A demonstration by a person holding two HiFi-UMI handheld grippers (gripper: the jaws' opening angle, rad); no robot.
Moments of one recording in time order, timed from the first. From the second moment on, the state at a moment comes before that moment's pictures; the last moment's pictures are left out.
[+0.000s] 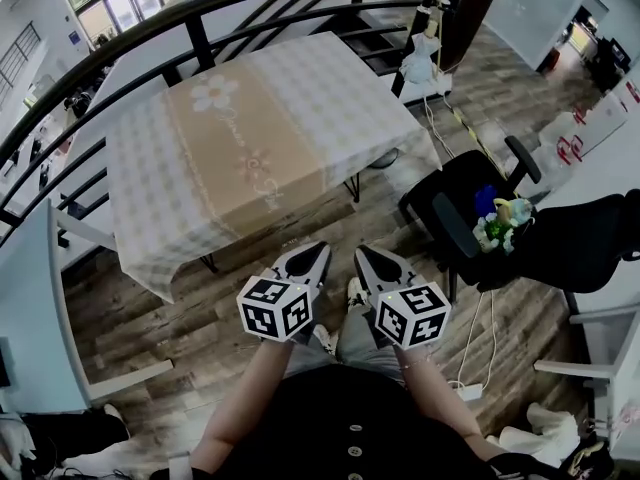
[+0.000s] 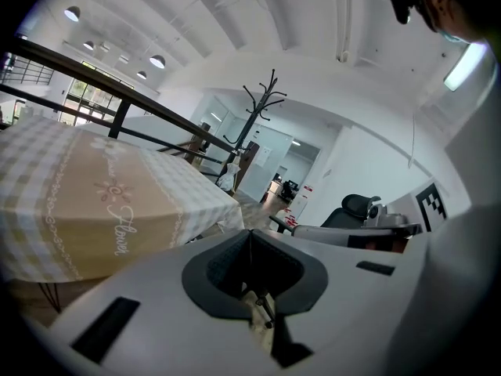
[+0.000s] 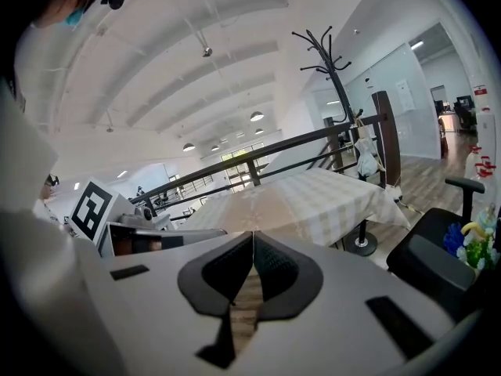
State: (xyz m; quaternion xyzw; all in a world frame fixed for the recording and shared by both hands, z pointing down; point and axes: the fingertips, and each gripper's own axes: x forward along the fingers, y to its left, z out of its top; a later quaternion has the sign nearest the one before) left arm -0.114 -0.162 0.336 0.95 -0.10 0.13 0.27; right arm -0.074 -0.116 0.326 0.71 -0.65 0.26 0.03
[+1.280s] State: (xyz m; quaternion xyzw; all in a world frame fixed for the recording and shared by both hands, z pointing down) left arm 0.024 -0.315 0.443 0.83 -0.30 0.12 0.45; right arm 0.166 -0.265 0.415 0.64 -0.67 0.38 0.03
